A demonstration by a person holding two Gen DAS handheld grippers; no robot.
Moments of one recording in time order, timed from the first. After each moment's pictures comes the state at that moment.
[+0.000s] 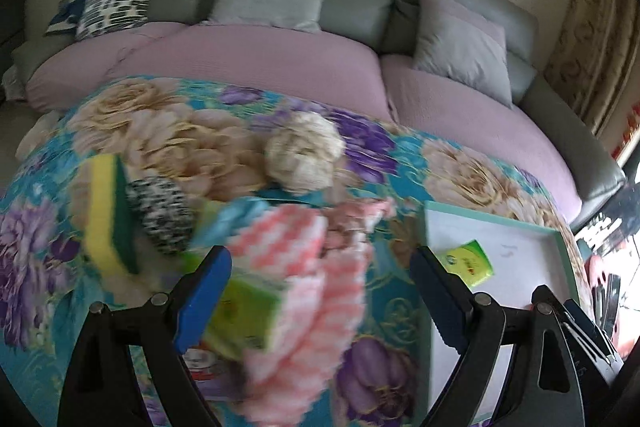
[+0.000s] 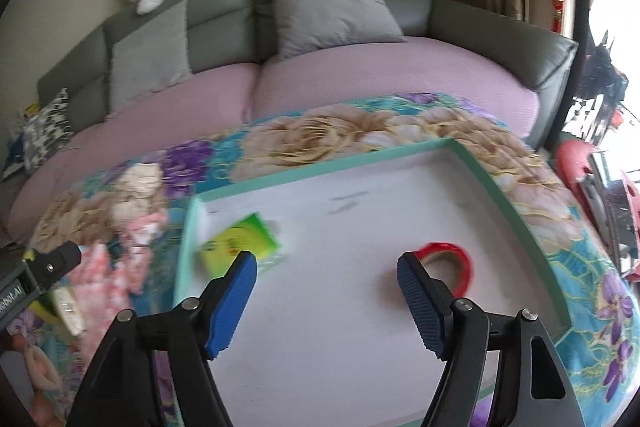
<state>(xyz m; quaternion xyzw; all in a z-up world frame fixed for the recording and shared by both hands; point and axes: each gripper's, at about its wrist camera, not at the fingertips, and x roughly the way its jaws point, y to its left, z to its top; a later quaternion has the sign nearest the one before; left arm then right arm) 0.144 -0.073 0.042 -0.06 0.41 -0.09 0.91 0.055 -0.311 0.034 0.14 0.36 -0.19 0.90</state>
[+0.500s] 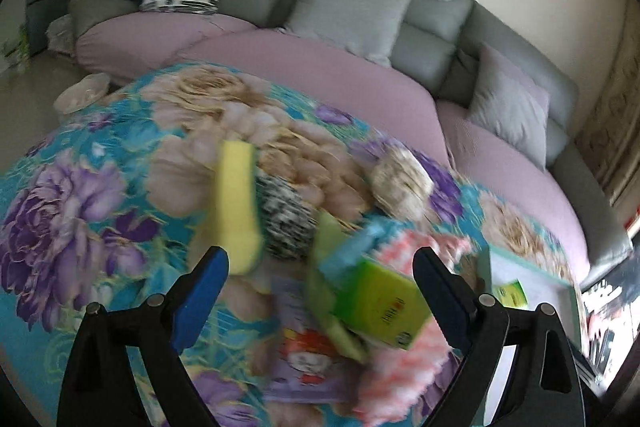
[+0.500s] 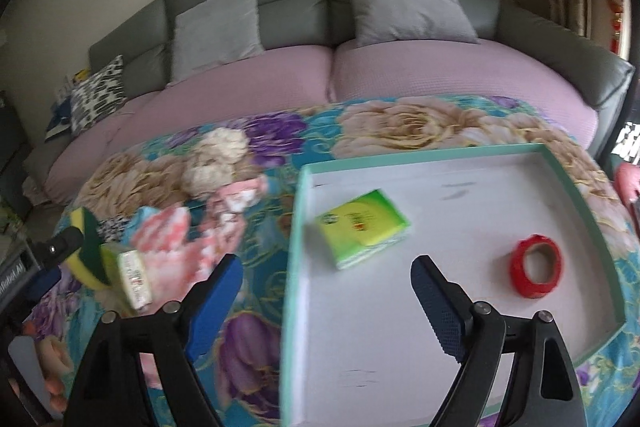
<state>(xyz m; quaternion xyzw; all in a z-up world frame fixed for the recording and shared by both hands) 0.132 0.032 0.038 -0.15 0.37 -0.02 0.91 0.075 -0.239 0.031 0.12 0.38 -0.08 0.92</state>
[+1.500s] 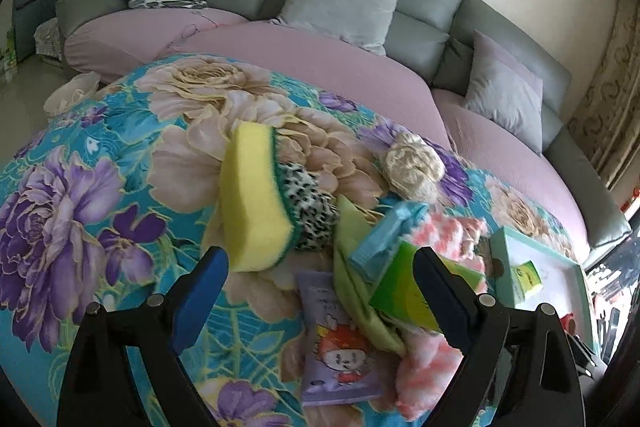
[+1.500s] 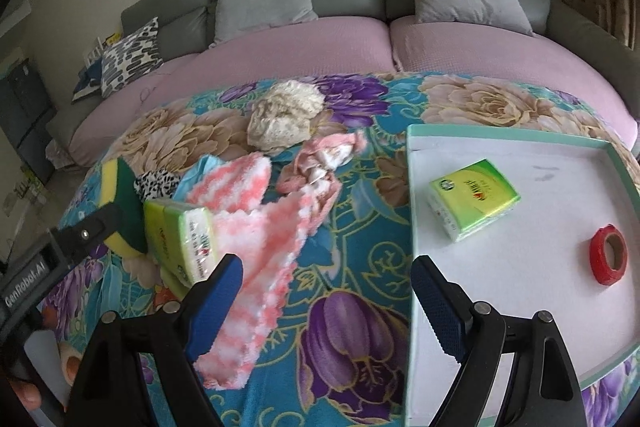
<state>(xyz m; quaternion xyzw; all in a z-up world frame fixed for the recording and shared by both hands) 0.135 0.040 0.015 -0.13 0.39 -0.06 0.91 0.096 -0.177 0.009 0.10 0.41 -0.03 0.91</state>
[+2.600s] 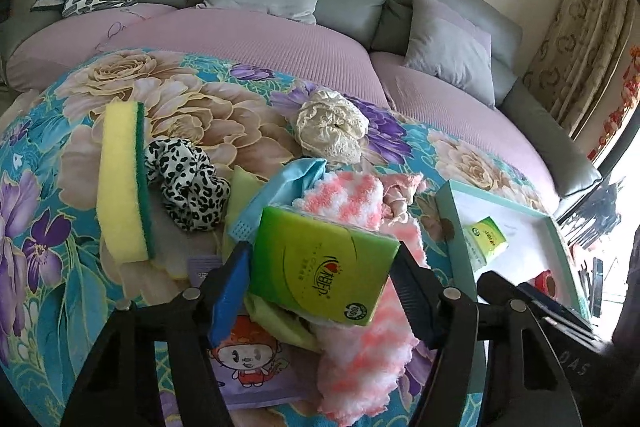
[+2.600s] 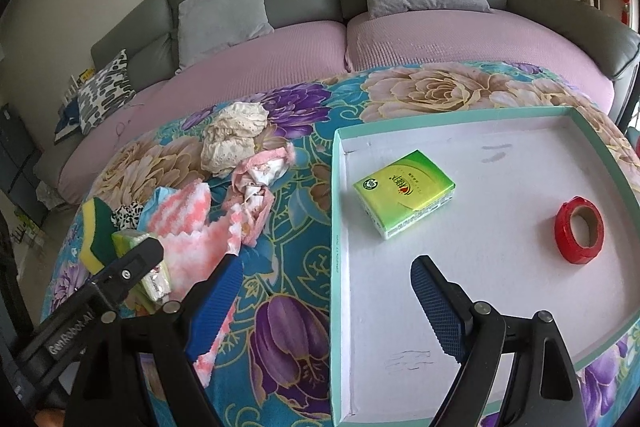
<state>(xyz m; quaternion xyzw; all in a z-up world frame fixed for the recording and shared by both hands) 0.141 -0.018 0.003 -0.10 0.41 -0.16 0.89 0.085 -0.223 0.011 0.15 0.41 -0.07 0.90</state>
